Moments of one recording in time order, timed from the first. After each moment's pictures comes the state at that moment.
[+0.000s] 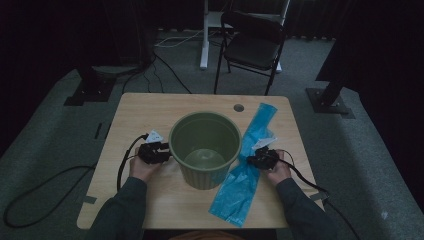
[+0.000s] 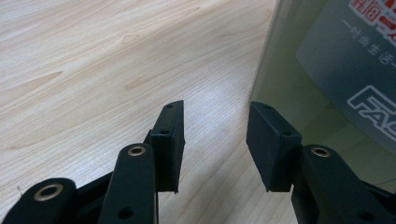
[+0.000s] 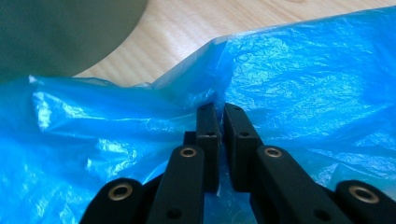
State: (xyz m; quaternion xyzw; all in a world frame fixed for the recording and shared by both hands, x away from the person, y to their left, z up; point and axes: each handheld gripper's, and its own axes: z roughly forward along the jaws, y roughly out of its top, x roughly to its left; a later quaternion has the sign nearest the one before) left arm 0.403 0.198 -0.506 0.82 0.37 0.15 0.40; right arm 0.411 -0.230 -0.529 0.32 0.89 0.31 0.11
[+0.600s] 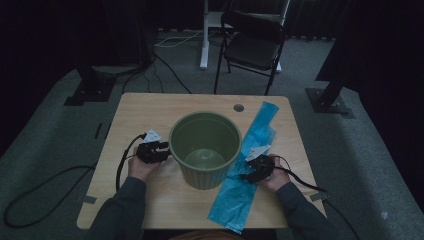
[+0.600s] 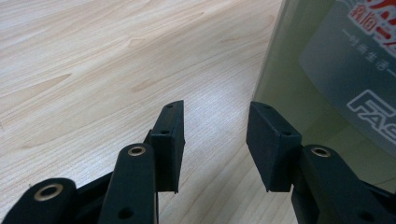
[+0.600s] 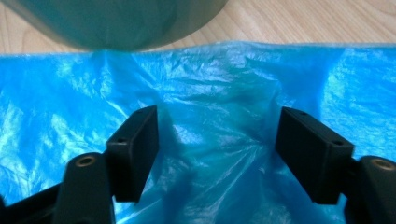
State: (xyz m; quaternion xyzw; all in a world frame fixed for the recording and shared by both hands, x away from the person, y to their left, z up) left arm 0.402 0.202 -0.503 0.82 0.37 0.15 0.41; right arm 0.384 -0.211 -0.530 0.23 0.92 0.30 0.09
